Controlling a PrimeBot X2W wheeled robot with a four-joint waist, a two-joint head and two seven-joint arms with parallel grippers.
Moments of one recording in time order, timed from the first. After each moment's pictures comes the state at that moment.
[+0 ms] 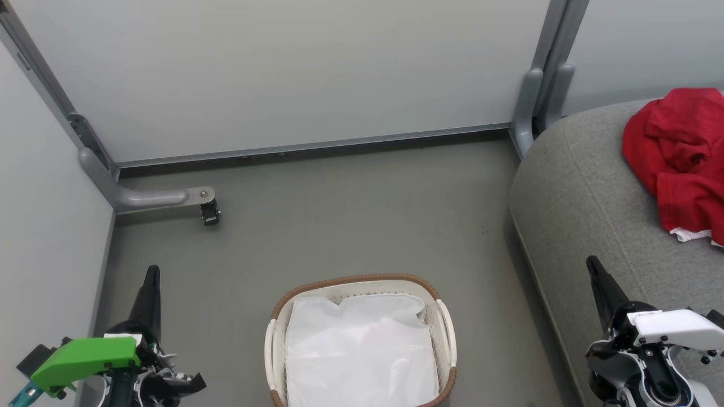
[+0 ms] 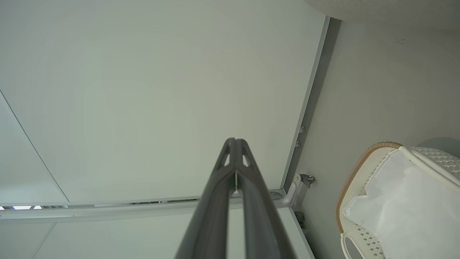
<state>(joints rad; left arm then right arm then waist) -0.10 0.05 0.11 0.25 -1.59 -0.13 0.11 -0.10 -0.06 -0.10 0.25 1.60 0.13 0.10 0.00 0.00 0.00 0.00</state>
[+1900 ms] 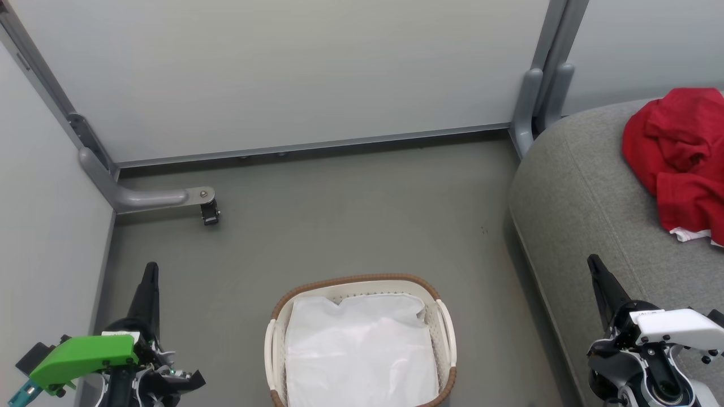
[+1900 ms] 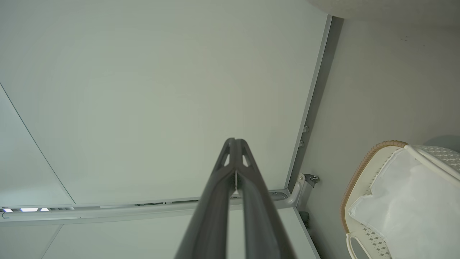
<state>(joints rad) -0.10 0.05 0.11 0.25 -1.61 -0.13 0.11 -0.10 -0.05 -0.11 0.25 1.62 0.13 0.11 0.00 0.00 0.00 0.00</state>
